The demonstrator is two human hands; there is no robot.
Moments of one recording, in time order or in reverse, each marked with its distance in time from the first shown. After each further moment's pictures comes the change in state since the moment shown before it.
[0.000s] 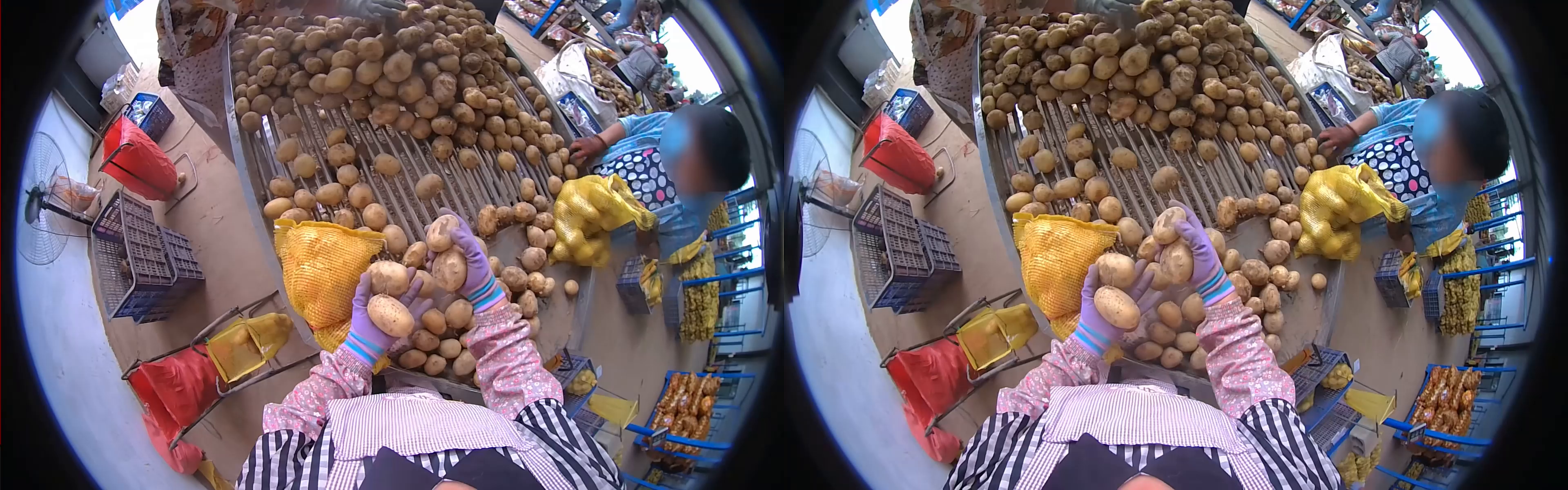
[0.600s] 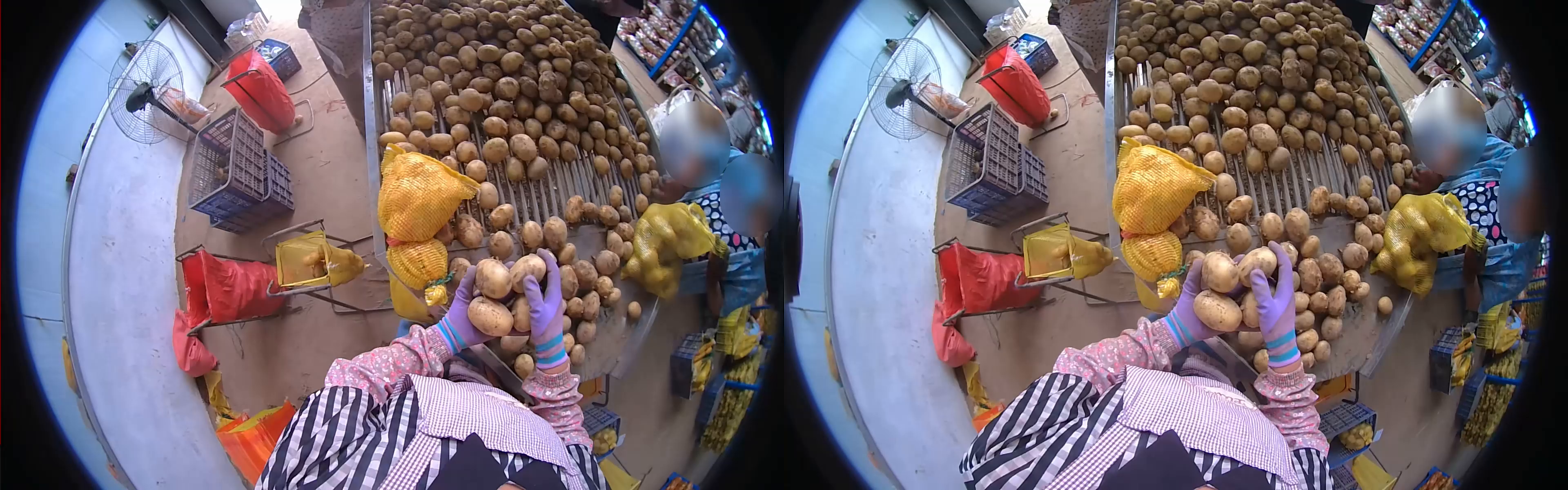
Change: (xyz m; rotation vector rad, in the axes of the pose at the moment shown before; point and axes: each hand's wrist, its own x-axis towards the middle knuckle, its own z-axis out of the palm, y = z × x) left_hand -0.045 -0.105 -0.051 0.134 -0.226 -0.002; right_hand -0.158 0.024 0.019 -0.977 0.094 -0.342
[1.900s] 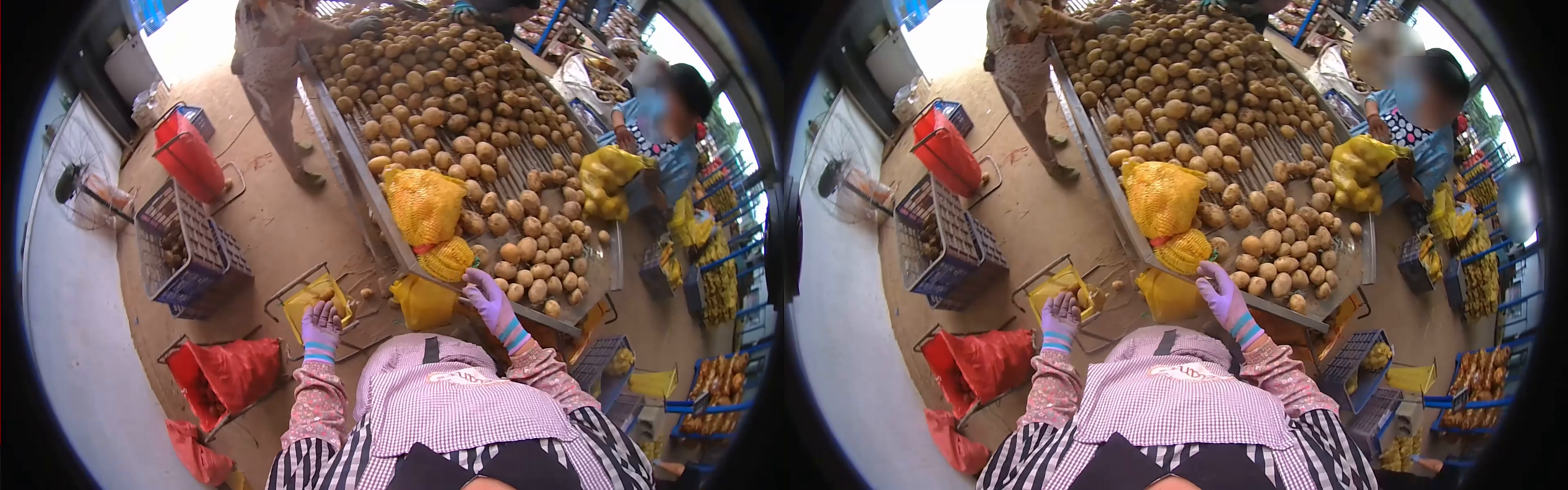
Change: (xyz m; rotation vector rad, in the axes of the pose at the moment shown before) left_hand -0.283 0.345 -0.122 0.256 0.797 0.559; right_hand -0.082 0.003 0.194 0.164 0.000 0.293
